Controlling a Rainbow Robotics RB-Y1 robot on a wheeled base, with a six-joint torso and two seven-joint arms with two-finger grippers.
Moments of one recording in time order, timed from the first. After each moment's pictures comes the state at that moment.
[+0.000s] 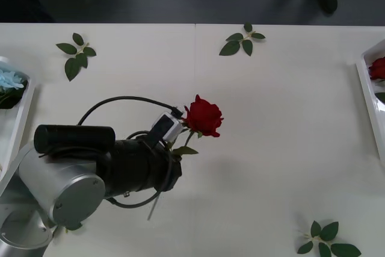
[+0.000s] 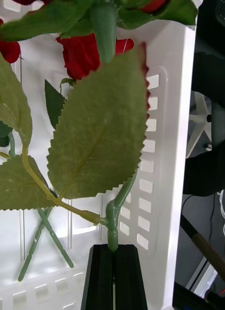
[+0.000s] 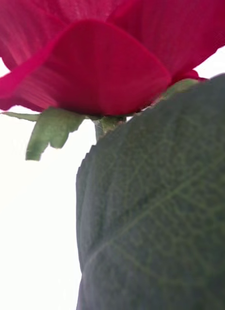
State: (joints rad) right arm -0.32 -1.29 0.19 -1.28 -0.80 0.99 1.55; left arm 0.03 0.34 -0.35 -2.26 0.64 1.26 -1.80
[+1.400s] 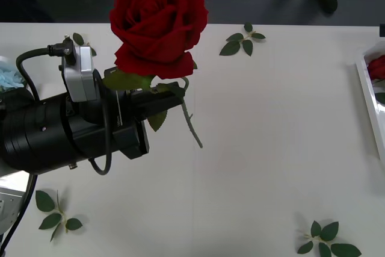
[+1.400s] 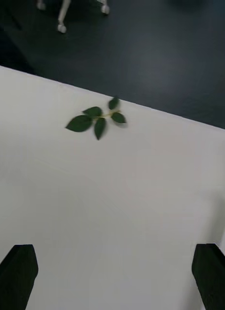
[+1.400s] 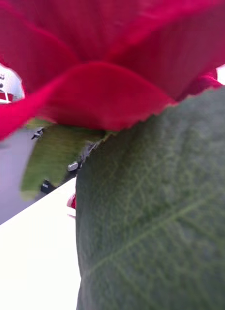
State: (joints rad) right arm -0.16 -1.29 -0.28 -1.91 -1.56 1.10 1.68; left arm 0.02 0.30 0.01 -2.26 1.80 1.08 -2.67
